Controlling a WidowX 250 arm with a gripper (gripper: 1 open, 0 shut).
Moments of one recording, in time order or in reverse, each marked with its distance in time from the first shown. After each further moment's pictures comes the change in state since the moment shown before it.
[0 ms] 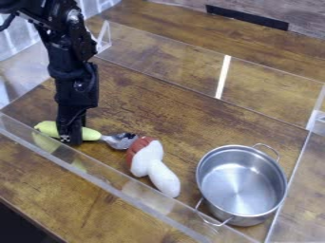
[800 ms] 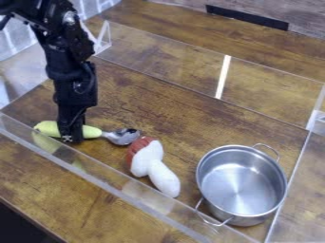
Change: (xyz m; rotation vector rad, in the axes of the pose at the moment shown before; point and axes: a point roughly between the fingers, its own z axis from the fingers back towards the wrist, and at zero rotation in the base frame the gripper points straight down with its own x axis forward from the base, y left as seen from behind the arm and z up) arm -0.007 0.001 0.000 0.028 -0.010 0.097
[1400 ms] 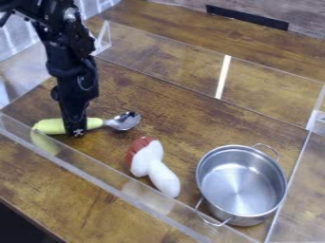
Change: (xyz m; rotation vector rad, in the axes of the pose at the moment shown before) arm -0.004 0.004 0.005 -0.013 0.012 0.281
